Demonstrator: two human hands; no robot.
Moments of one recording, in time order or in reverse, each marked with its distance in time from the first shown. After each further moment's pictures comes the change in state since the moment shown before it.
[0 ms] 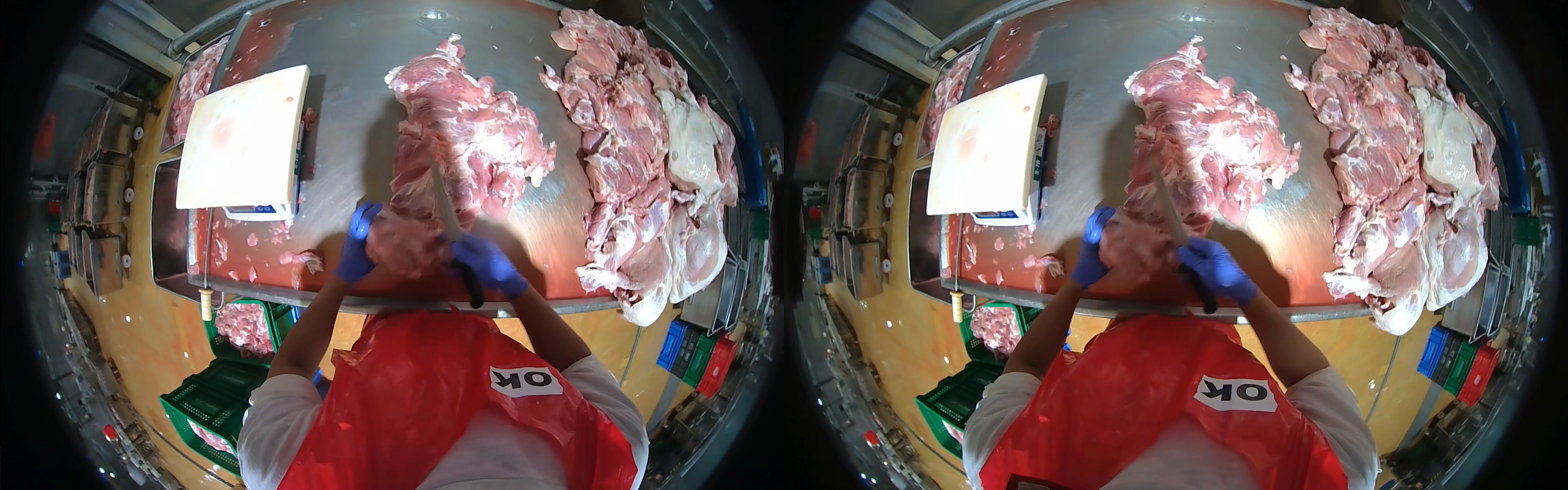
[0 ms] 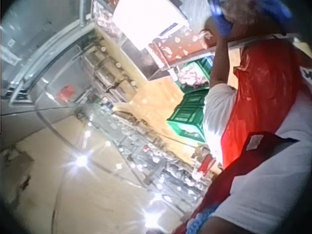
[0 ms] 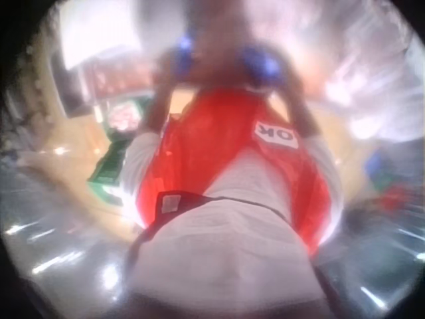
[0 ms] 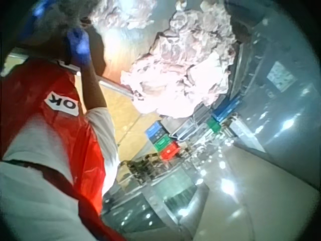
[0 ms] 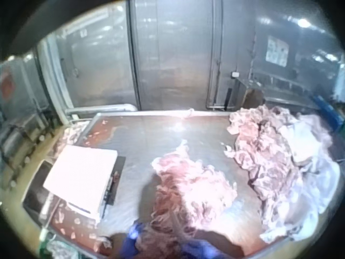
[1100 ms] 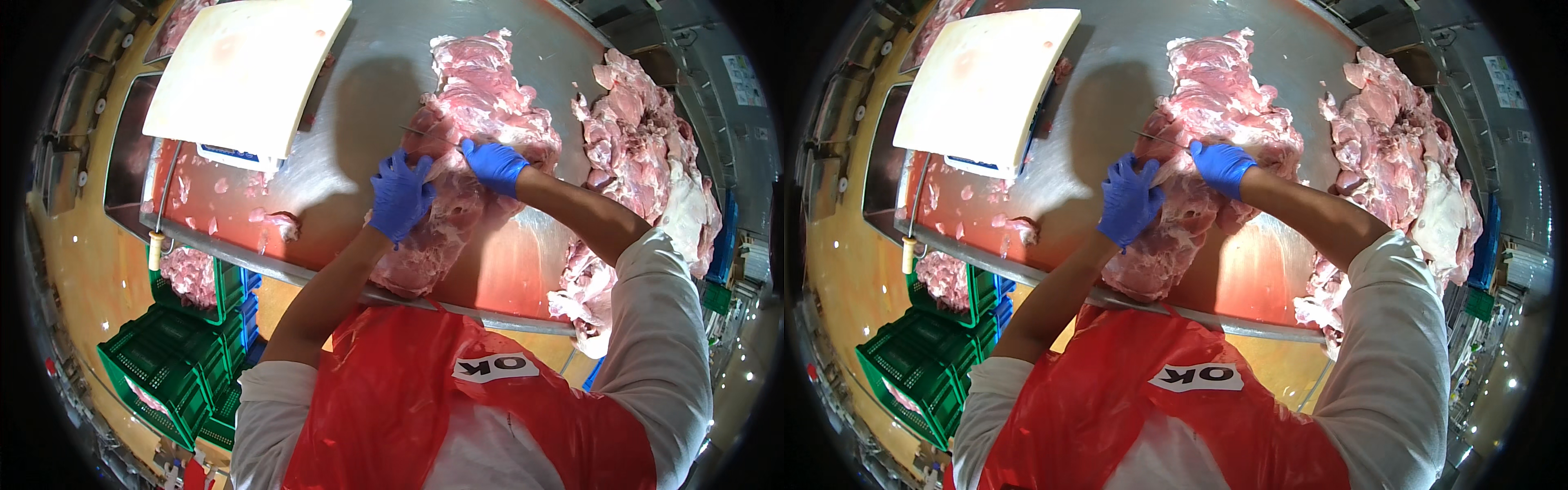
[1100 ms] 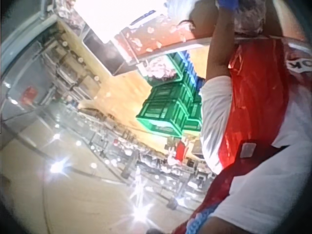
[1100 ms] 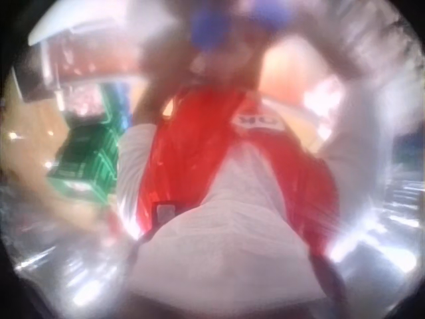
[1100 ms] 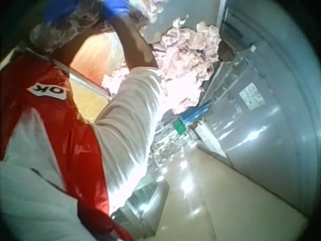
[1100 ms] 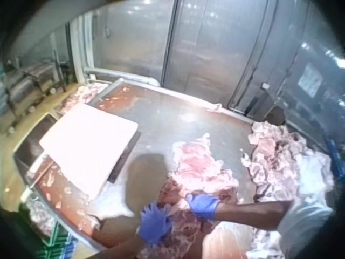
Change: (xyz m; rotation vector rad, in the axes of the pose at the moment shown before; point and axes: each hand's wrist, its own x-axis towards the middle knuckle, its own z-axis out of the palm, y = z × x) left_hand 0.080 0.032 0.052 0.447 0.089 -0.366; right_hand 0.181 -0.098 -0.044 -2.013 -0.294 -0.378
